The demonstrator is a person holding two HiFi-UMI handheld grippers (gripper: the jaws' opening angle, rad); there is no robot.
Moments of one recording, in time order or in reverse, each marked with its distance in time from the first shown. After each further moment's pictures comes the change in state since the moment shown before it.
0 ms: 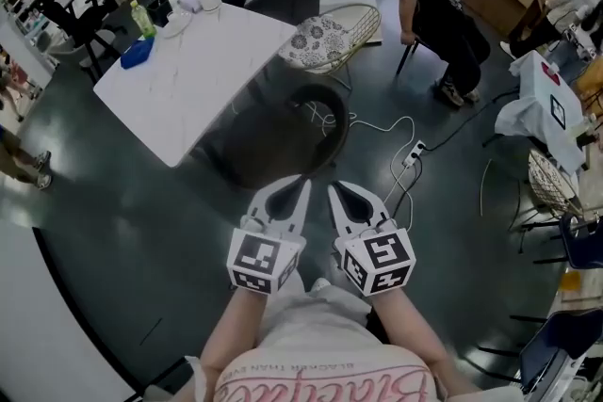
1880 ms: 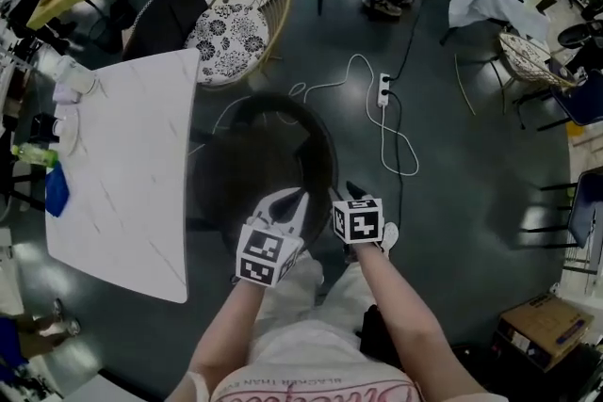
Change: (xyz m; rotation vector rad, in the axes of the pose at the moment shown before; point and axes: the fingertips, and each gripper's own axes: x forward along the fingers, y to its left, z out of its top) left arm 0.219 0.123 -0.153 0.073 0.426 -0.578; right arm 0.203 -0.192 -0.230 0.528 0.471 -0.637
